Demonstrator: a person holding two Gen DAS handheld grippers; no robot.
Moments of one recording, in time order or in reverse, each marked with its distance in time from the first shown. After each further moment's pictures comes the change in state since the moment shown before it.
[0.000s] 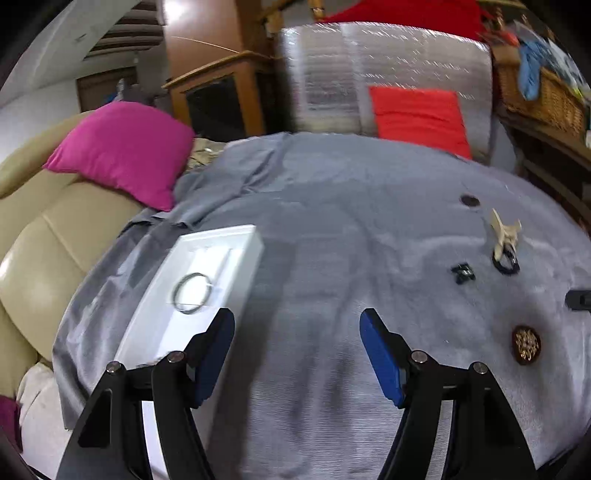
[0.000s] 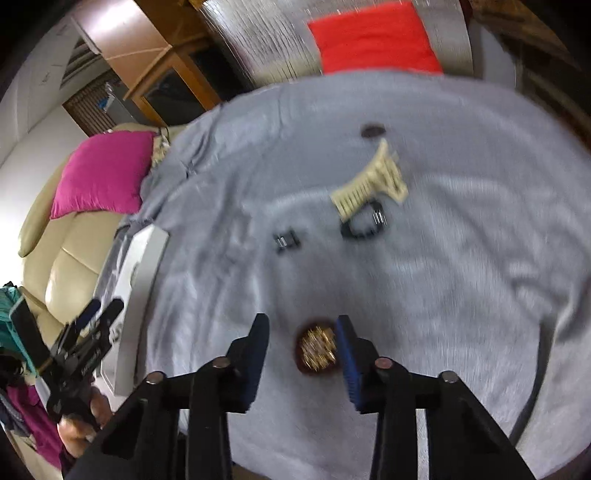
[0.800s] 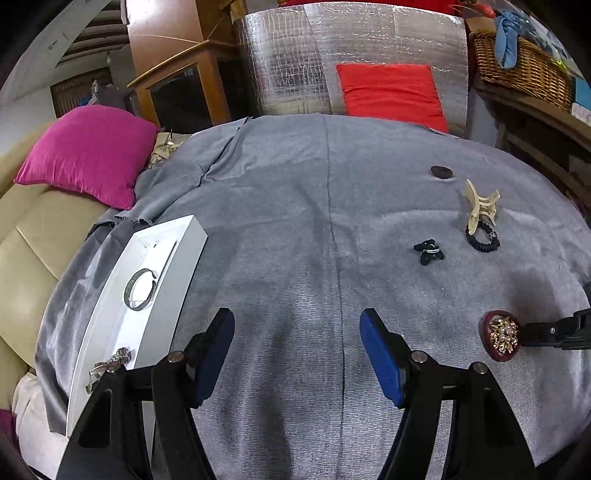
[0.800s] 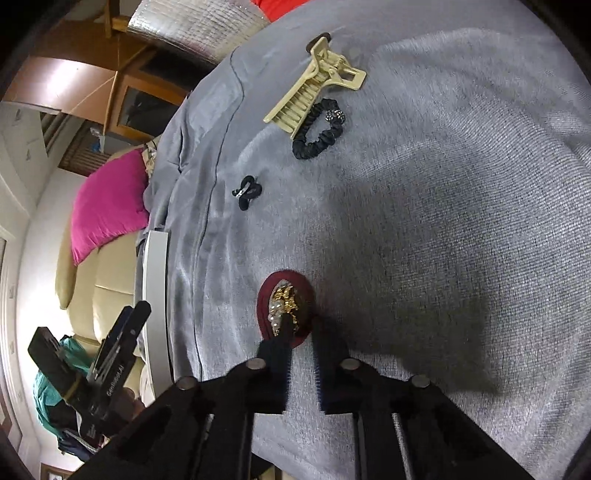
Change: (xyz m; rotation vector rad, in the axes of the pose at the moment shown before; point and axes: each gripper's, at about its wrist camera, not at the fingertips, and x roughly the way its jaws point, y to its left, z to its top) left arm 0.016 -0.052 -0.003 0.064 0.054 -0.050; right arm 0.062 -0.067 -0.026 0.294 0.149 0.241
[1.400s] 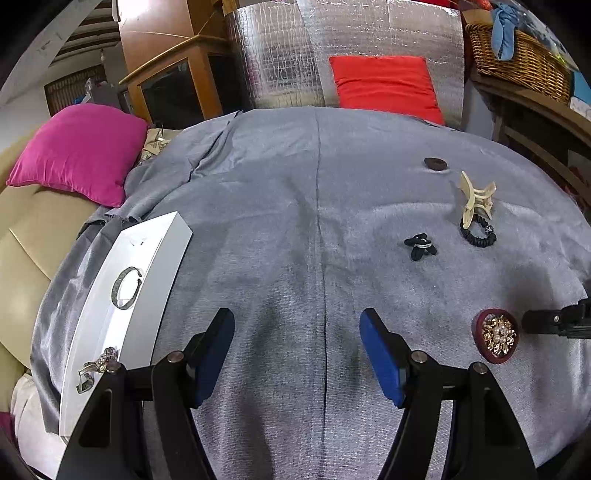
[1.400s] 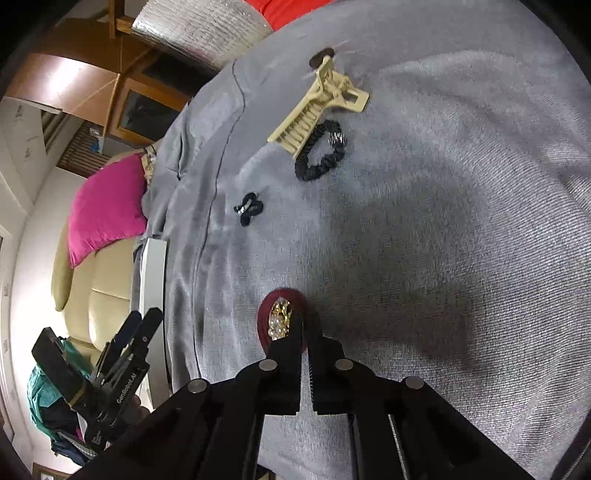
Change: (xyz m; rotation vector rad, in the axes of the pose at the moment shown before) left arm 0.009 -0.012 0.003 0.004 0.030 -0.016; right arm -0.004 0.004 0.009 -0.014 -0.017 -0.019
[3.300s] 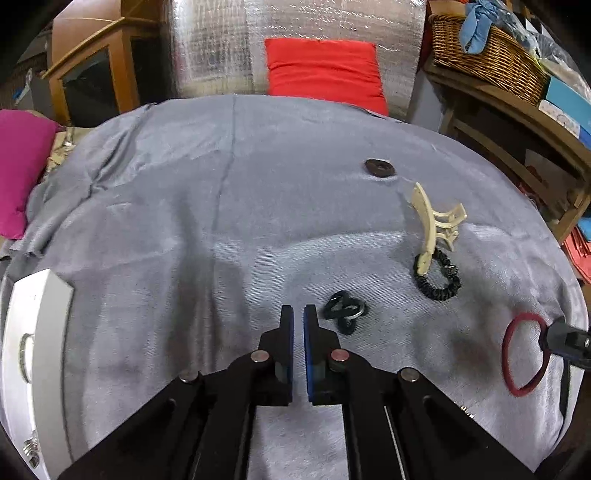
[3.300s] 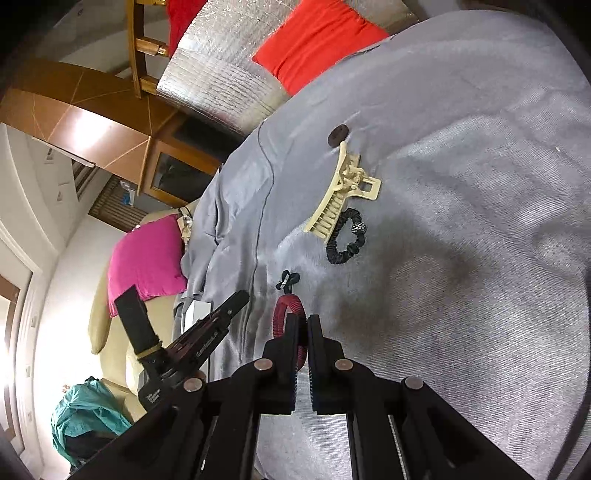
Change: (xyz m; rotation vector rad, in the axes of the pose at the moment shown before) left arm 0.079 -0.056 0.067 0.059 0.073 -0.289; right arm -0.052 0.003 0.017 0.057 -0.242 0.136
